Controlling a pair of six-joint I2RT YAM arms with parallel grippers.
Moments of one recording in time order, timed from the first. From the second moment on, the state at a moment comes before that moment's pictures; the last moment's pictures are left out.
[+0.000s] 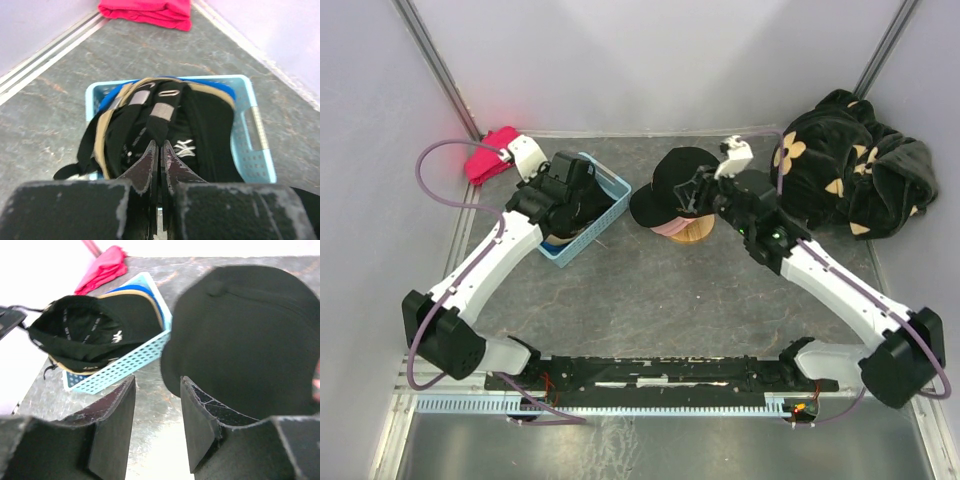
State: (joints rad) left arm -0.49 1.37 1.29 -0.72 -1.01 -0.91; right arm 0.57 1.19 0.96 0.03 0.04 0.45
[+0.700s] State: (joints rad) left arm -0.49 1.39 1.34 -0.38 -0.77 -0.48; right arm 0.78 1.85 1.52 0.10 -0.27 0.15
